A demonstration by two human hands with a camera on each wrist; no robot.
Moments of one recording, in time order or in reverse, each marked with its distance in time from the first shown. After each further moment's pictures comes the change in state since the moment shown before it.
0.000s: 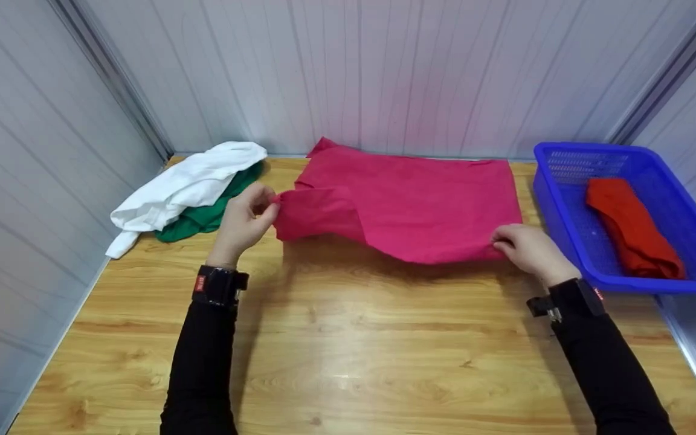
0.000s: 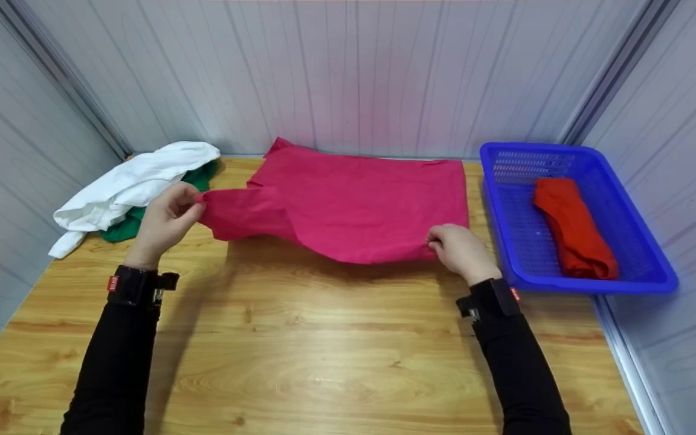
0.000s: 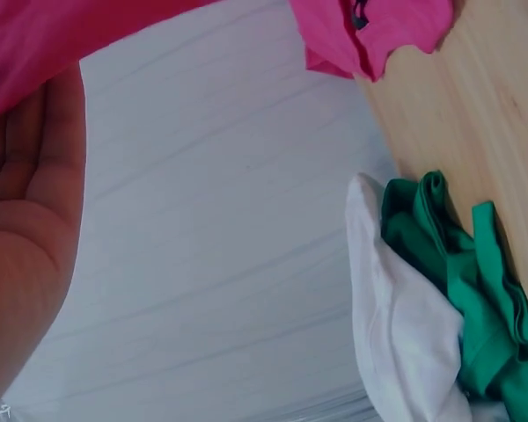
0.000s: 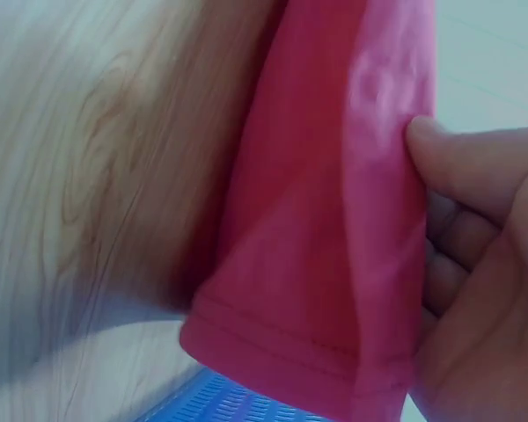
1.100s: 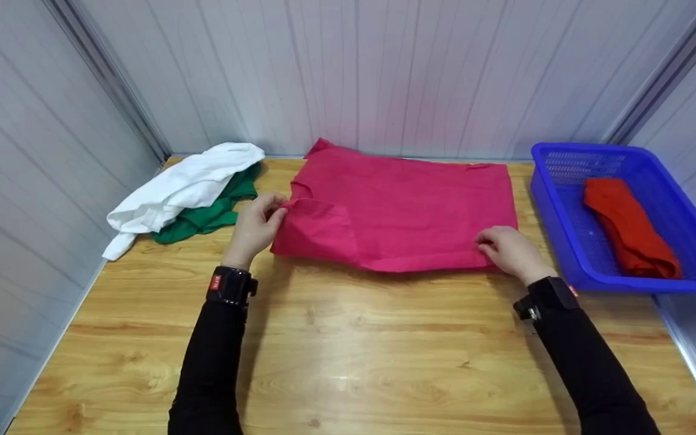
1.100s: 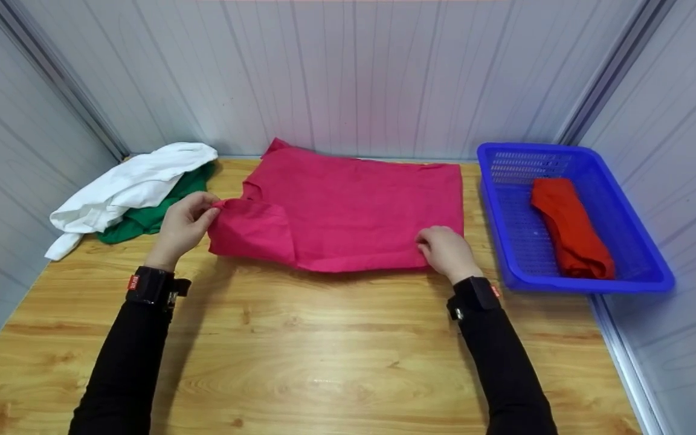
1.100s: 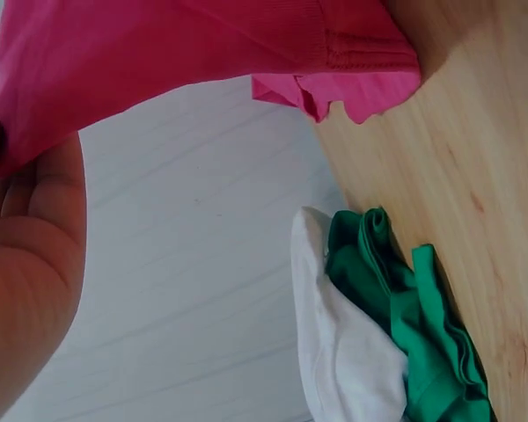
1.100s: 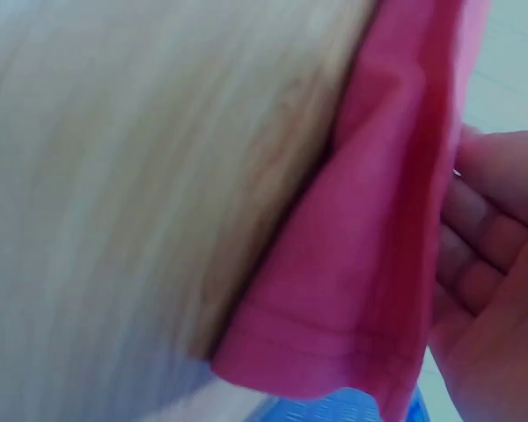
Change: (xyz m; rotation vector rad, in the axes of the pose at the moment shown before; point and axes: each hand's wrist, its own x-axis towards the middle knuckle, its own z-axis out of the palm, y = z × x) left_hand -0.001 -0.019 0.026 0.095 -0.034 -0.139; right_hand 0.015 0.014 0.036 0.005 -0.033 0.039
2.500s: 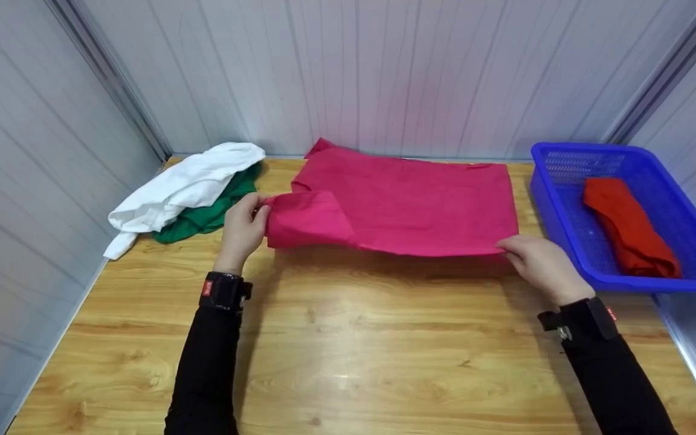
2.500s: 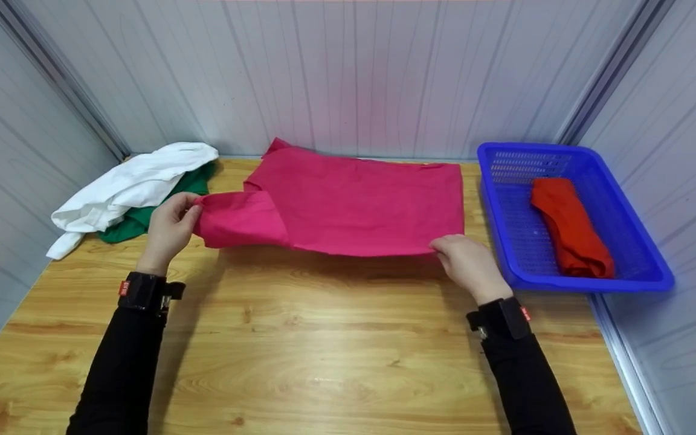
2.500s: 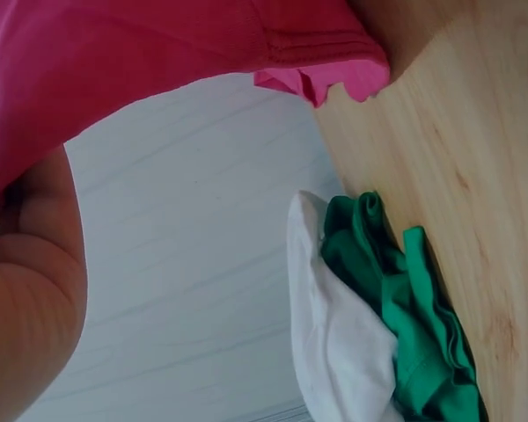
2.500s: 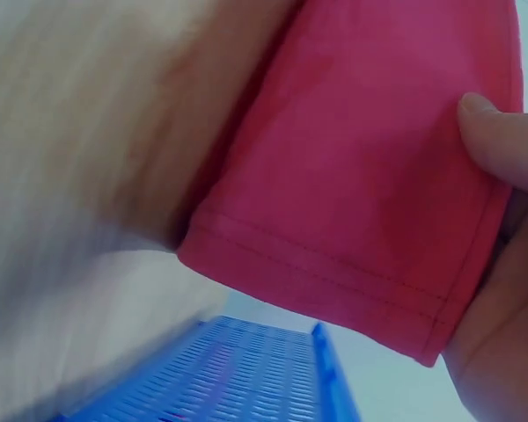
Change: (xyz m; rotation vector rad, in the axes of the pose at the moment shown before) left_hand -0.009 -0.001 -0.012 0.023 0.146 -0.071; right_hand -0.048 -0.015 -0.033 -0.101 0.160 -0.175
